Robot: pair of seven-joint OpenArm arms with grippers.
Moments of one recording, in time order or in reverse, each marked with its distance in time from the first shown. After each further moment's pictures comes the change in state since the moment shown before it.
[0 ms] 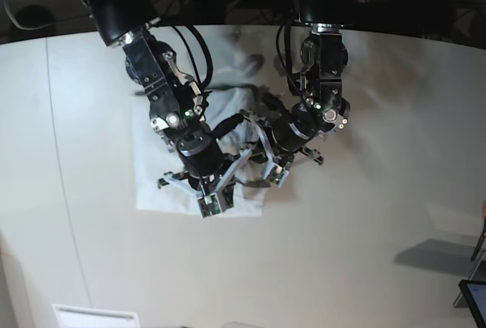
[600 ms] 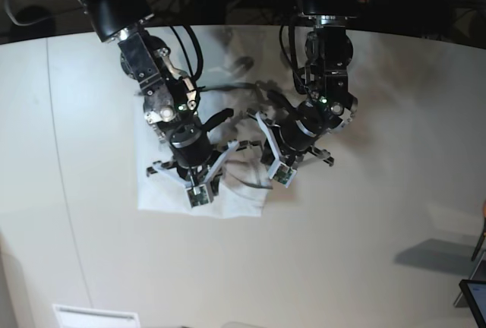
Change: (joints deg) left arm 2.3 -0.2 -0.5 8.2 1.1 0.0 2.0; right arm -1.6 2.1 0.3 1.0 -0.2 -1.0 -1.5
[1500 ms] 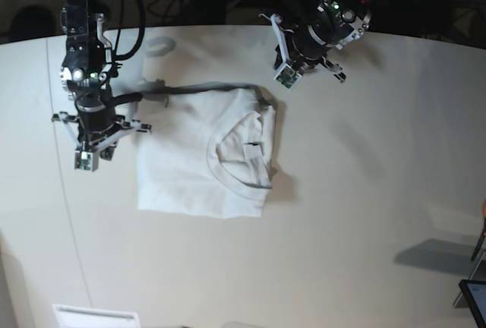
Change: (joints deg) left arm 26.6 -6.9 3.5 18.7 0.0 -0.2 4.6; right arm -17.4 3.9 26.9 14.9 0.0 0.7 -9.2
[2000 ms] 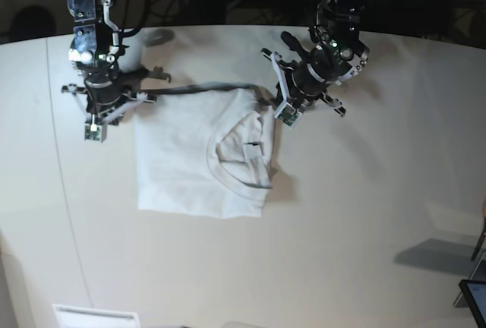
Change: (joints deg) left arm -11.3 0.2 -0.1 -8.8 -0.3 0.0 -0.8; right arm -5.4 -1.7 -0.2 -4.5 -0.2 0.0 1.2
